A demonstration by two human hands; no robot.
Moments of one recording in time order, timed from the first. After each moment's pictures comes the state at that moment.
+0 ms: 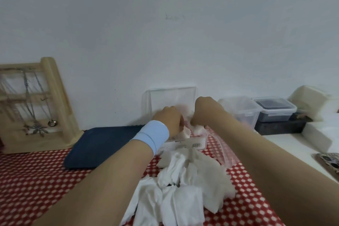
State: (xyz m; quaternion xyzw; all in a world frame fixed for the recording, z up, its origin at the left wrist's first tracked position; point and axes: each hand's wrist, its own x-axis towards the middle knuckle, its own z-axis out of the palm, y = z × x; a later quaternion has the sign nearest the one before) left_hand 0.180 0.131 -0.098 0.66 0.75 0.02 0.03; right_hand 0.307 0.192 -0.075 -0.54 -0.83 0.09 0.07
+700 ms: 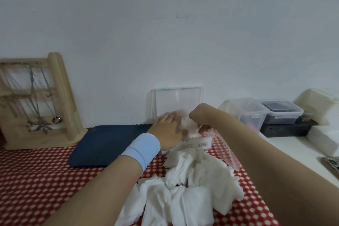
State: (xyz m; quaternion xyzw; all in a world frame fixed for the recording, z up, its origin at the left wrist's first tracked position) left_hand 0.155 0.102 -0.130 0.68 0.73 0.05 0.09; right_hand 0.282 0.183 -0.074 -0.58 -0.76 0.31 0.00
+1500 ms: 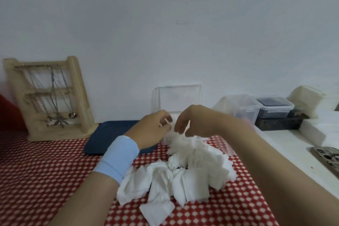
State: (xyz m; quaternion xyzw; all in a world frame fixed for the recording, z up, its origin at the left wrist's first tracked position) left_hand 0.146 0.013 -0.094 0.62 0.72 0.26 0.17; right_hand 0.322 0.103 -0.054 -0.30 -0.93 0.21 0.02
